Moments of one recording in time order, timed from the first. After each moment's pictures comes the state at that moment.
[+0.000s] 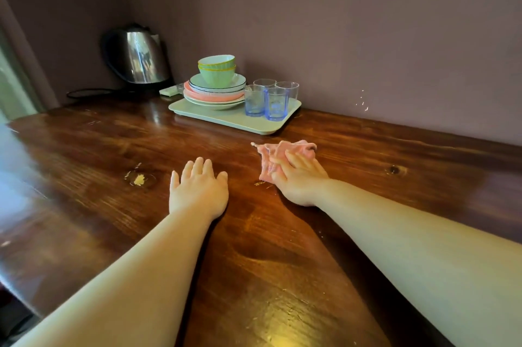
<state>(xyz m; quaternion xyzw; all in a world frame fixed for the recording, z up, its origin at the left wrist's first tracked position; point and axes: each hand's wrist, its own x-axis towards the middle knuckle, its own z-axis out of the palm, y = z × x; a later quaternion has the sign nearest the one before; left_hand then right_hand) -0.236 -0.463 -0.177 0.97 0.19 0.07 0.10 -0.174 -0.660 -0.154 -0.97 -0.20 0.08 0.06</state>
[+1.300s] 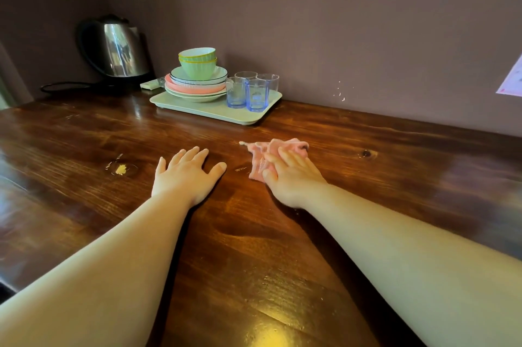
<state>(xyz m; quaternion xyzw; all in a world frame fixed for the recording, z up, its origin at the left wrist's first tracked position) -0.235 -0.459 -0.178 0.99 0.12 0.07 0.08 -0.220 -0.686 -0.156 -0.98 -0.19 0.05 0.09</state>
